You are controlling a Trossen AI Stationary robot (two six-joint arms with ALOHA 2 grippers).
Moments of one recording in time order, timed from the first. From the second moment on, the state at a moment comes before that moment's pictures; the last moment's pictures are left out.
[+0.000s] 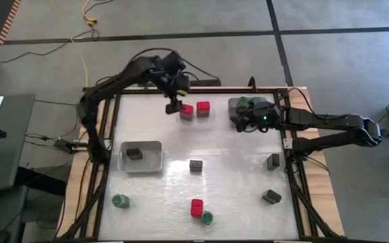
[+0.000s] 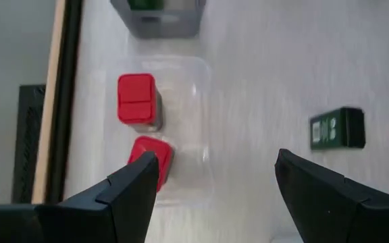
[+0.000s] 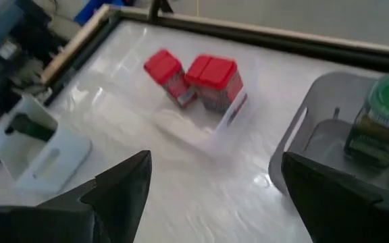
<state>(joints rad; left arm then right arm) 0.49 1.81 2.02 -1.22 0.26 0.41 -0.21 0.99 0.78 -0.41 0.32 0.73</state>
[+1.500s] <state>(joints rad) 0.34 0.82 0.83 -0.53 -0.21 0.00 -0.34 1.96 1.66 -0.48 0.07 -0.11</state>
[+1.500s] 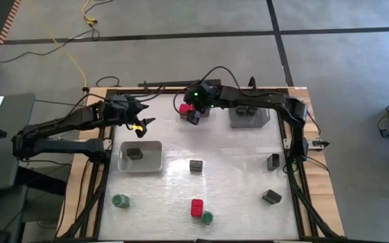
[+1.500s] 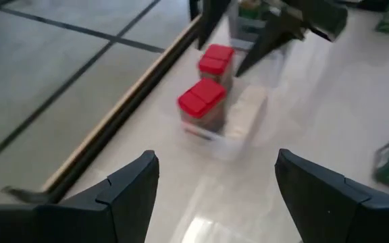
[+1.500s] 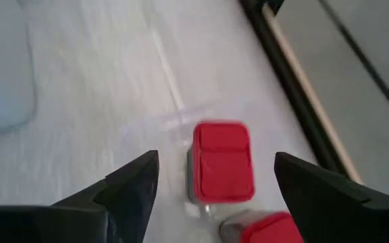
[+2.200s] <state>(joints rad) 0.34 0.79 0.83 -0.59 -0.29 0.01 -0.38 2.11 1.74 -0.54 0.06 -0.11</state>
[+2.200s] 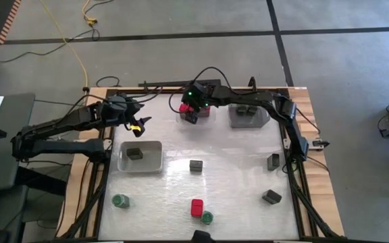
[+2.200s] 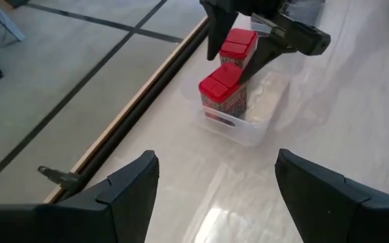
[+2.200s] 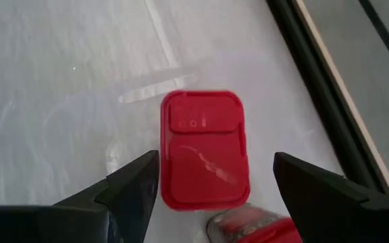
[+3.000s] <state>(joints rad) 0.34 0.79 0.83 -0.59 -0.29 0.00 -0.40 2.12 1.74 -0.58 0.06 -0.20</state>
